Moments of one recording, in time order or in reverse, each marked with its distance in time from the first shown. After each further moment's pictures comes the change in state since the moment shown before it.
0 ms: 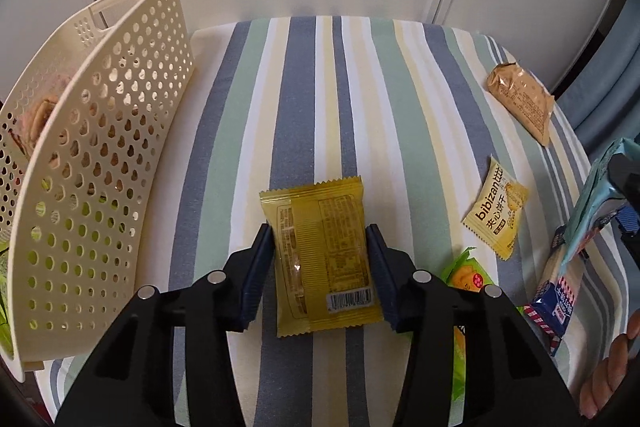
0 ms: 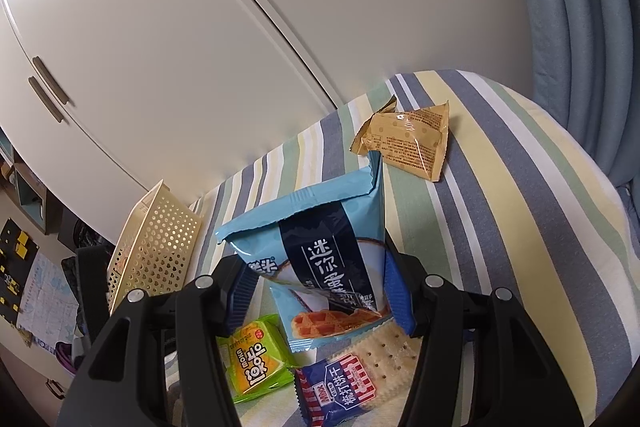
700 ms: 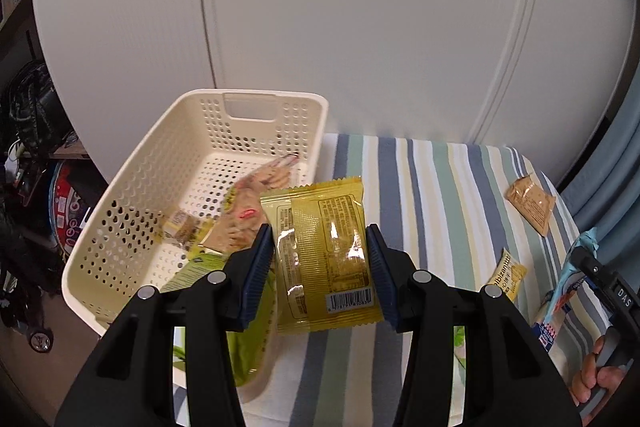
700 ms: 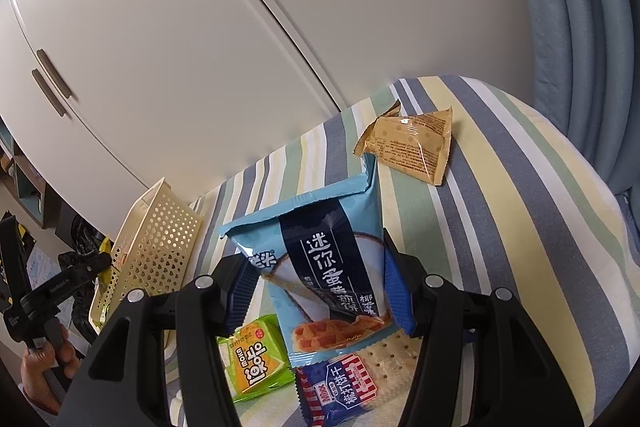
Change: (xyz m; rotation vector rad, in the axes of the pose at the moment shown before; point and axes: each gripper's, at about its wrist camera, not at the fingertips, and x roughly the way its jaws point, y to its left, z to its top) left arm -0.121 0.101 0.014 -0.115 -0.270 0.093; right arm -0.002 0.004 0.000 -0.026 -0.011 -0.005
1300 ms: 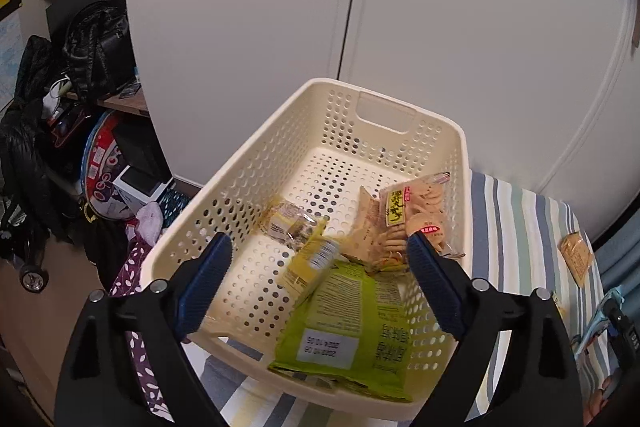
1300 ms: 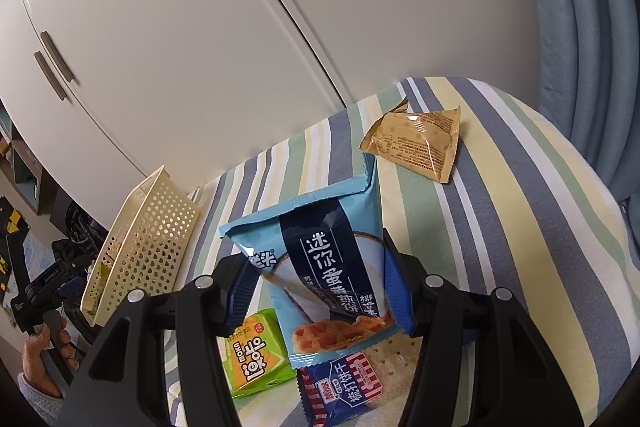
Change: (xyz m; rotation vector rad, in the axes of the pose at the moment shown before) left arm -0.004 0.114 -0.018 -0.219 -0.040 0.126; right arm 0.004 0.008 -0.002 -0.047 0.006 -0.013
